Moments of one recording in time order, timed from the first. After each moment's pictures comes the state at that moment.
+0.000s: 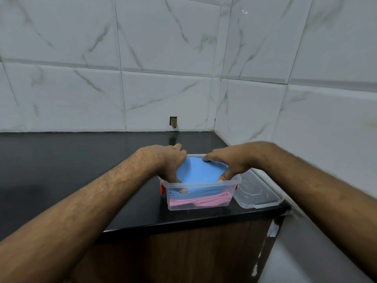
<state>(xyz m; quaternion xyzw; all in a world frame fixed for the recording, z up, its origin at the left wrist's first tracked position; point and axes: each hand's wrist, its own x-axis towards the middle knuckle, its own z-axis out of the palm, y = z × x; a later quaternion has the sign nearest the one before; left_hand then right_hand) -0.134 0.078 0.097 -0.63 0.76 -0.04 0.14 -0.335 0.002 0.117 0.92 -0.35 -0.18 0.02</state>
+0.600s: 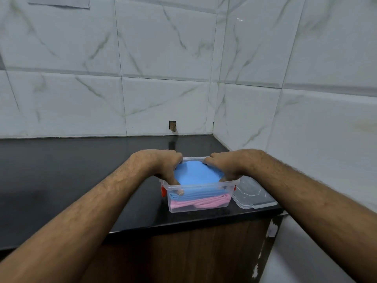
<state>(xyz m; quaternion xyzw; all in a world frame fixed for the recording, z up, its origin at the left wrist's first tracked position) -0.122 0.075 0.095 -0.66 0.75 0.07 0.07 -0.326 0.011 0.103 0.90 -0.38 -0.19 0.09</state>
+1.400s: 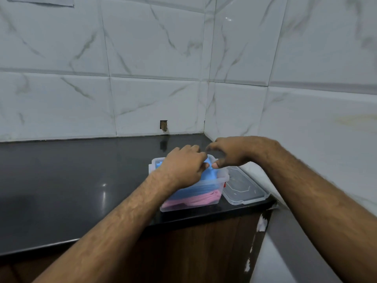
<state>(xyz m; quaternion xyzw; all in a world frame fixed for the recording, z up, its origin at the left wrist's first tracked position) -0.196 0.088 0.079 -0.59 0.79 -0.15 -0.09 -0.361 0.021 0.137 0.89 -0.43 -0.09 0.05</state>
